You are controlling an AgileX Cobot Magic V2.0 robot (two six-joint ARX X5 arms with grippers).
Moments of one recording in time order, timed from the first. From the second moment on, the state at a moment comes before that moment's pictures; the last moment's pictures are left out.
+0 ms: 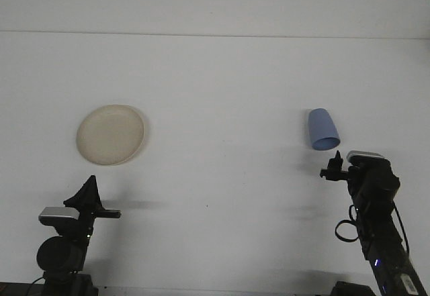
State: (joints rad) left arm -0.06 0.00 0.03 0.13 -0.05 -0.07; right arm -0.14 1.04 0.46 0.19 -0.04 0.03
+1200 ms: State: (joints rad) left arm -0.06 0.00 0.03 0.13 -0.05 -0.07; right arm -0.21 1.67 0.63 0.64 -0.29 -0.03
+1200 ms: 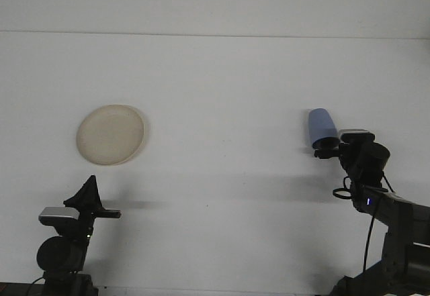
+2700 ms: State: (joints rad) left arm -0.06 0.00 0.03 0.13 -0.05 -0.07; right arm 0.14 0.86 0.98 -0.63 -0.06 0.07
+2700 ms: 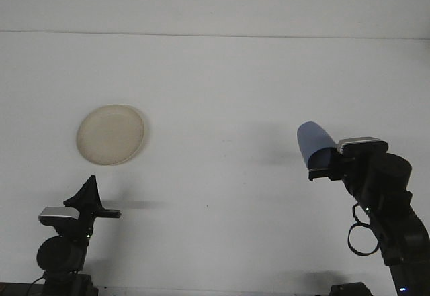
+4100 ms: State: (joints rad) left arm -0.06 0.00 0.03 0.13 -0.05 -0.07; right arm 0.79 1.76 1.53 -1.24 -0.05 0.17
